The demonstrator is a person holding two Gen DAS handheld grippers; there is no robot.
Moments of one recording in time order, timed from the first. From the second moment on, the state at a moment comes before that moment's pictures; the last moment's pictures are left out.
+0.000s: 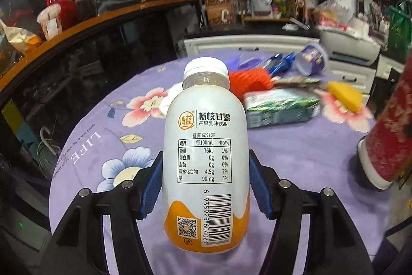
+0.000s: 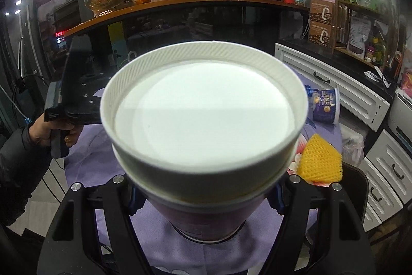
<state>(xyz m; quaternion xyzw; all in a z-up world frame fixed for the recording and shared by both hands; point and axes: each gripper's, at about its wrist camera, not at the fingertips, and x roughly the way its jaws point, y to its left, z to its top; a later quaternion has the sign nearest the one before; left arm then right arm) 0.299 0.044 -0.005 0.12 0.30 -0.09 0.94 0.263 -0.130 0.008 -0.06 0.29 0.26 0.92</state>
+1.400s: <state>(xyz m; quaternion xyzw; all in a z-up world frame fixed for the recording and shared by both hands) 0.303 -0.296 -0.042 0.10 0.28 -0.33 0.90 0.444 -0.417 -0.242 0.07 0.48 -0.08 0.87</state>
